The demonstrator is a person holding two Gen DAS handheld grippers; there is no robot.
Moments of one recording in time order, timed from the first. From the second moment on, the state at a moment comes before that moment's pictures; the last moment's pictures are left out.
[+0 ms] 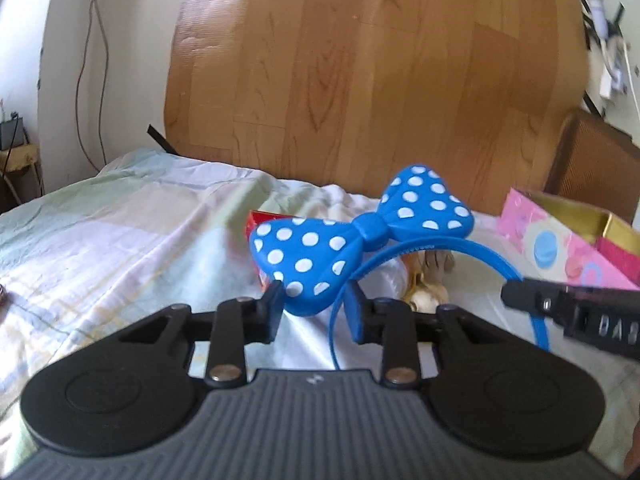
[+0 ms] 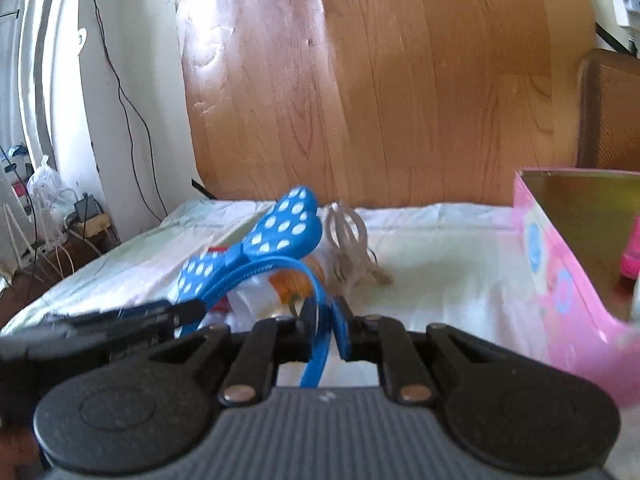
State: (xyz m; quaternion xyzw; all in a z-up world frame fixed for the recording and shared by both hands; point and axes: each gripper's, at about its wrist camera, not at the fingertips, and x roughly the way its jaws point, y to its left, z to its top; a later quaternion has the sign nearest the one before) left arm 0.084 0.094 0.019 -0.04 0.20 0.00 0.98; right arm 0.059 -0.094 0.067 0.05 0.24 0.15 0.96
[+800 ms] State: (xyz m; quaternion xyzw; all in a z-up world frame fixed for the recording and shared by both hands) left arm 0.044 0.044 0.048 -0.02 0.22 -0.02 0.98; right arm 0.026 -0.142 0.069 0.07 0.21 0.14 0.96
